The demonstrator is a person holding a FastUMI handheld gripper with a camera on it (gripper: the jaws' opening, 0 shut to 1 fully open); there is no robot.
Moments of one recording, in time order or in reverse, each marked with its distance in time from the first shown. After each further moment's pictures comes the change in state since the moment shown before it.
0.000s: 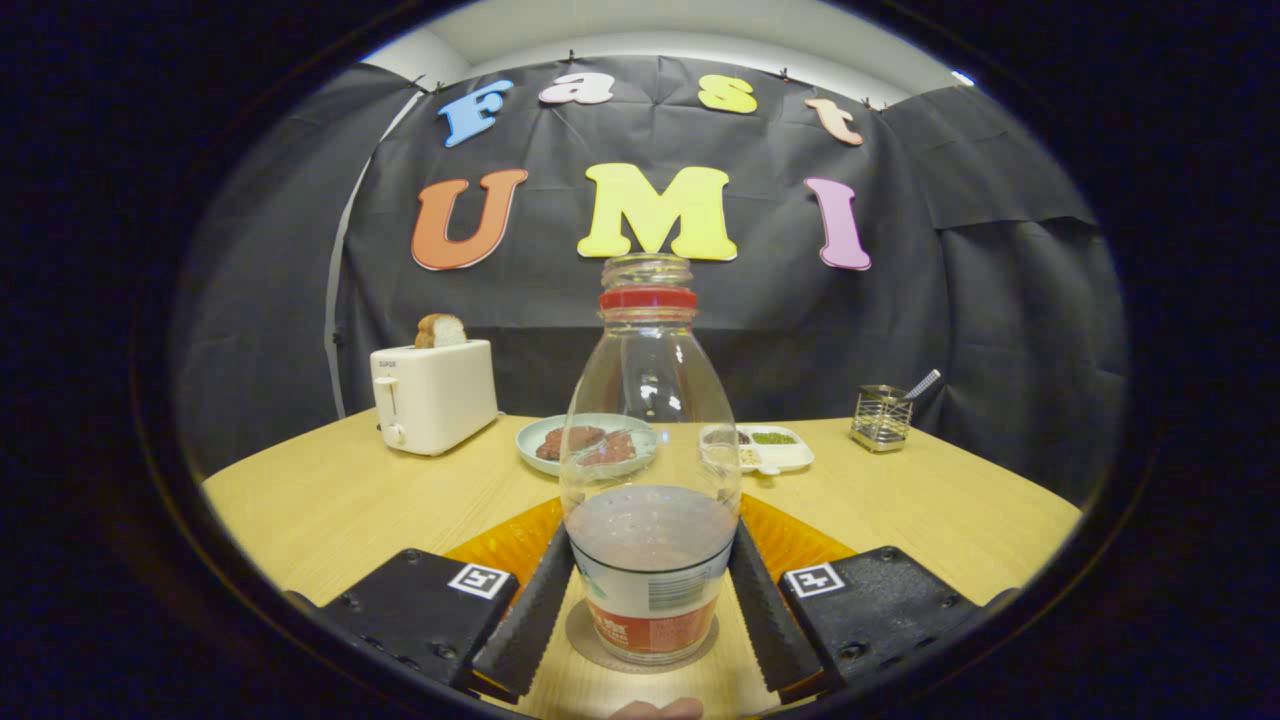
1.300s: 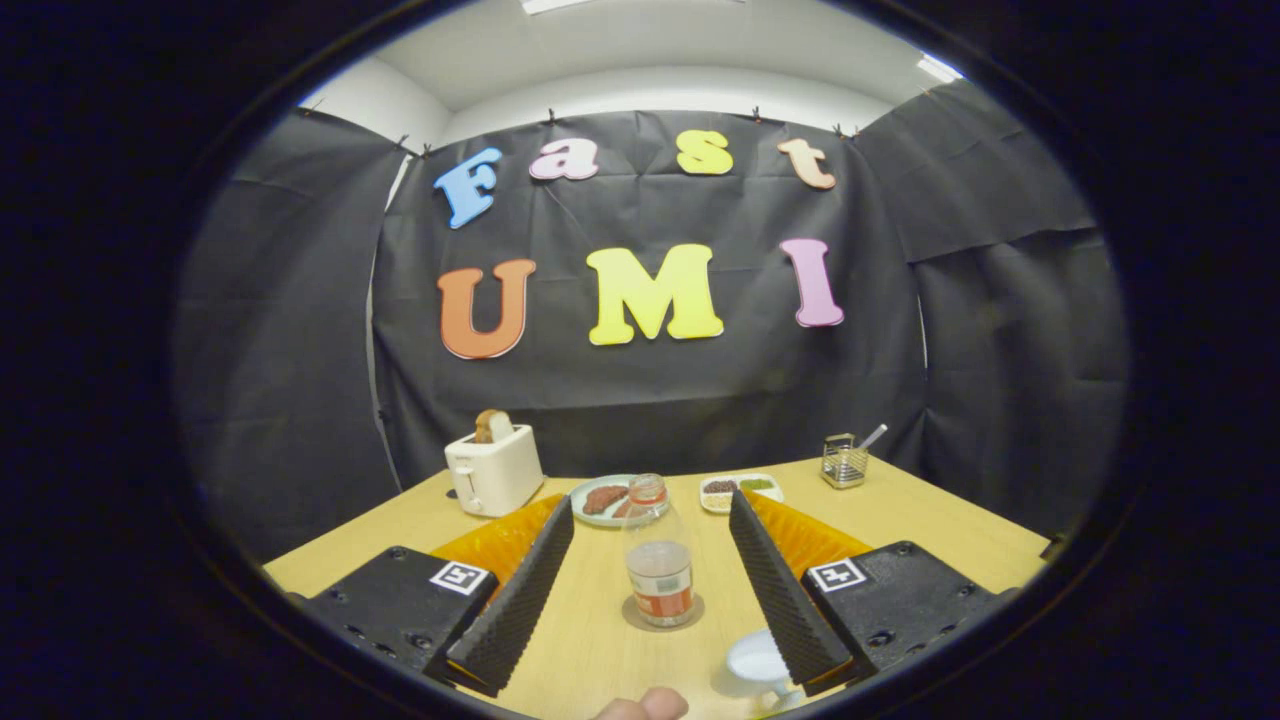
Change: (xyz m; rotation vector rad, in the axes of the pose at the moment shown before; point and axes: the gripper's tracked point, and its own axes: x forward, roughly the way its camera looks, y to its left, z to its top) arm -0.172 -0.002 0.123 0.065 -0.080 0.030
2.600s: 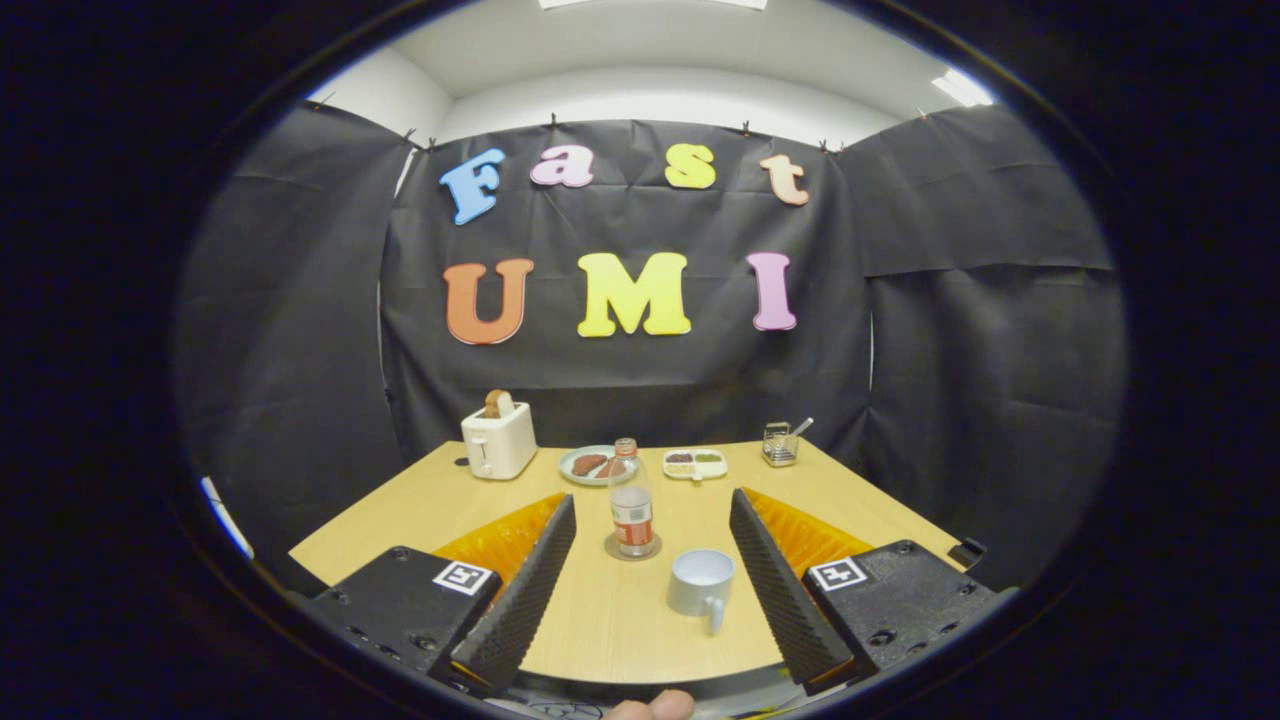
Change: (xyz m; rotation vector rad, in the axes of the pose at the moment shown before) arm -0.168 -0.010 0.034 -0.036 0.049 -0.083
